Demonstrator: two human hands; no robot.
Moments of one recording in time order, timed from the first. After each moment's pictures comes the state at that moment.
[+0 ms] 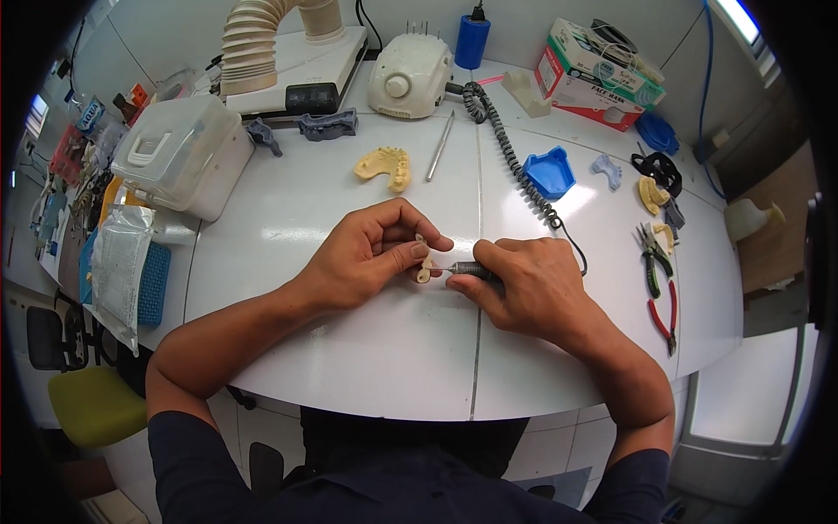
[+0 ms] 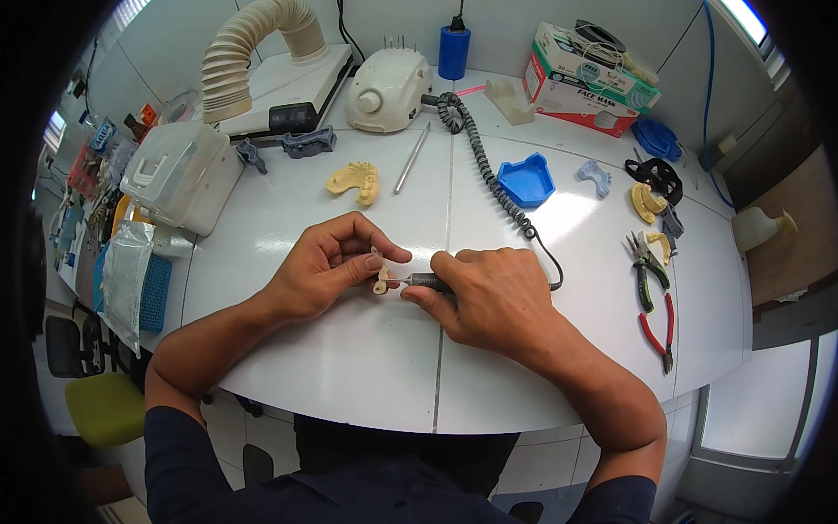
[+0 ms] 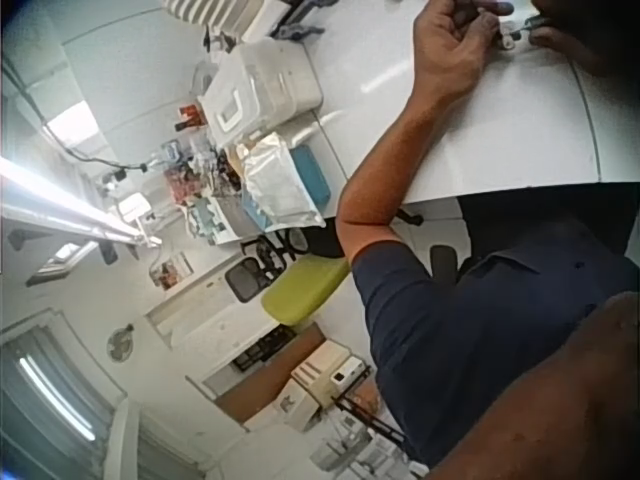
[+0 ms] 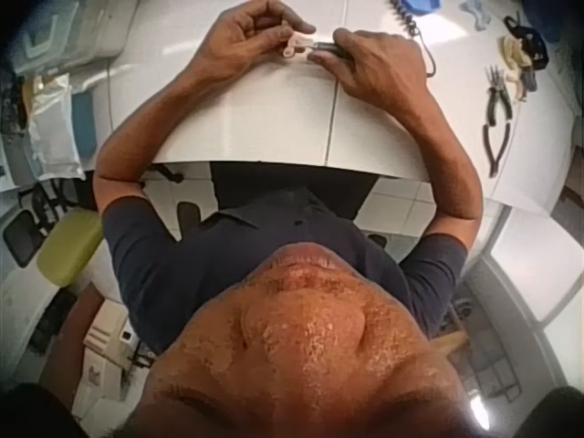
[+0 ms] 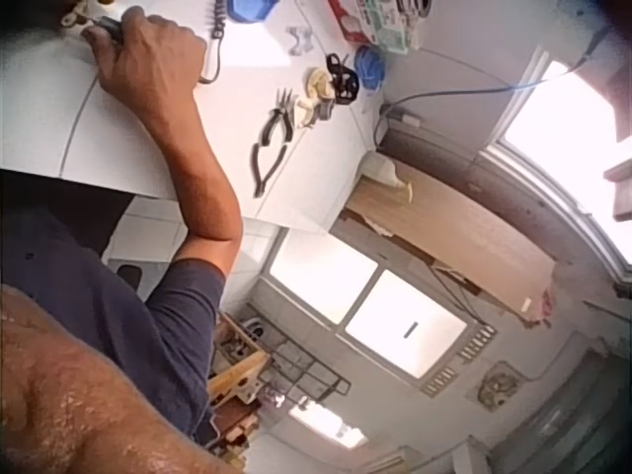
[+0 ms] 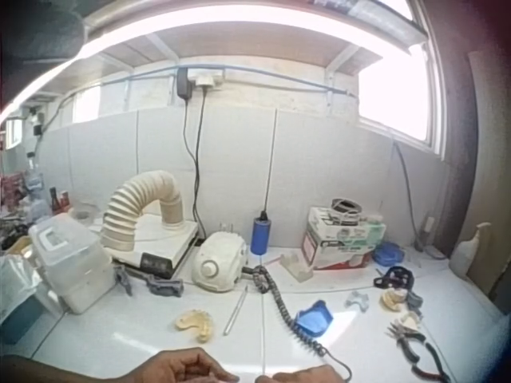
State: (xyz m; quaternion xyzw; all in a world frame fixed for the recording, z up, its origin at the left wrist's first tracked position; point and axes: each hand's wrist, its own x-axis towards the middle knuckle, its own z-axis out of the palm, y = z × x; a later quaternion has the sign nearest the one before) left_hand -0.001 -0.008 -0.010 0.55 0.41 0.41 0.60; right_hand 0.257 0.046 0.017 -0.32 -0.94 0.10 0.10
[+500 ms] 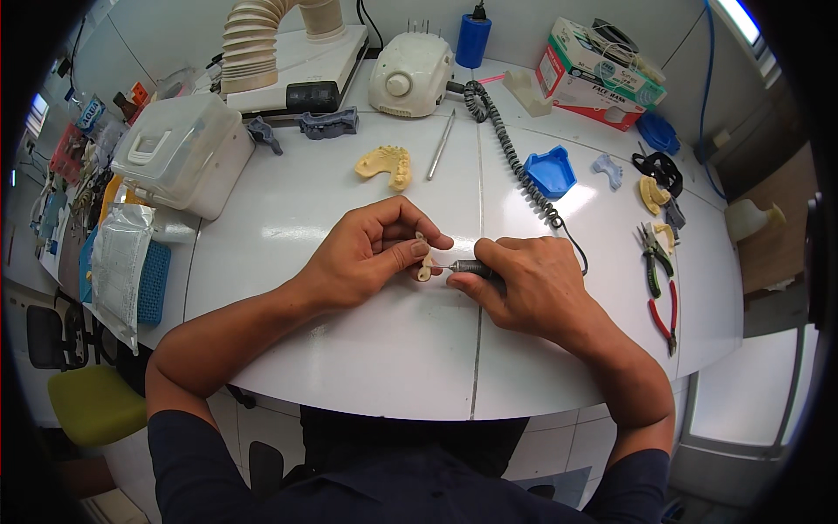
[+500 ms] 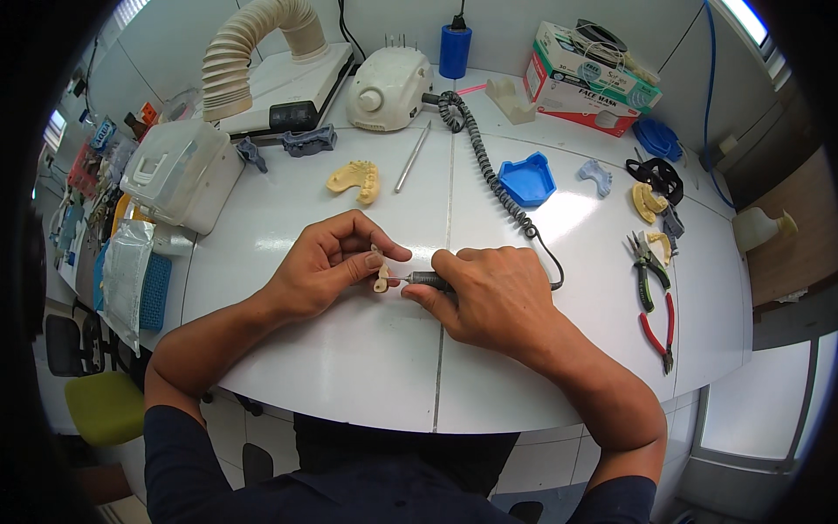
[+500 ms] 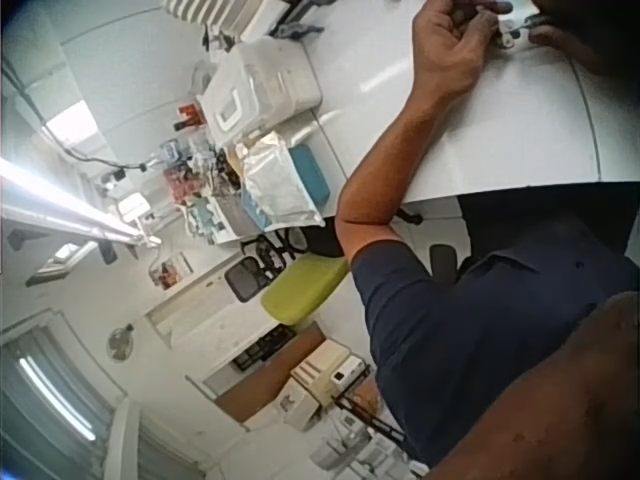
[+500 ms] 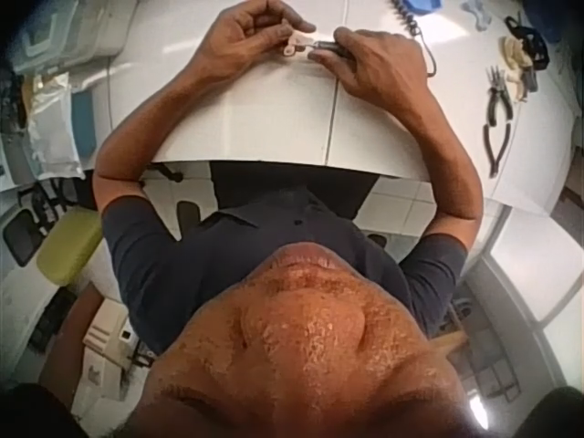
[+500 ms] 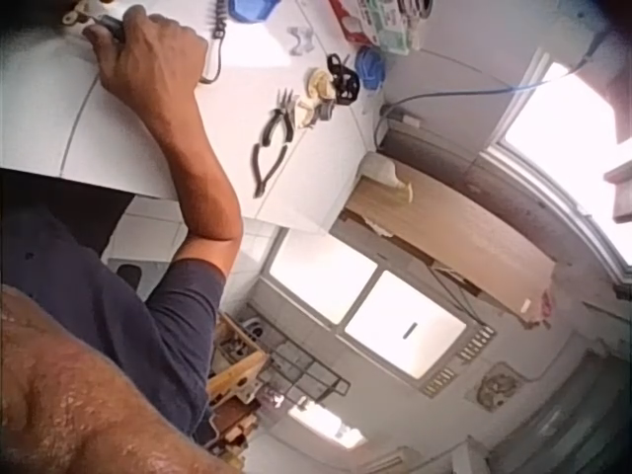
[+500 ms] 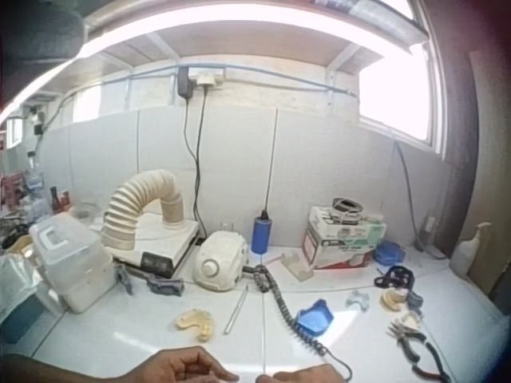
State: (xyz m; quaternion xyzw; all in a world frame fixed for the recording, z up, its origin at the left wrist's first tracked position) left_hand -0.001 -0.008 -0.008 0.55 0.42 0.40 0.60; right_hand 0.257 0.047 0.018 -0.31 -0.94 0.10 0.11
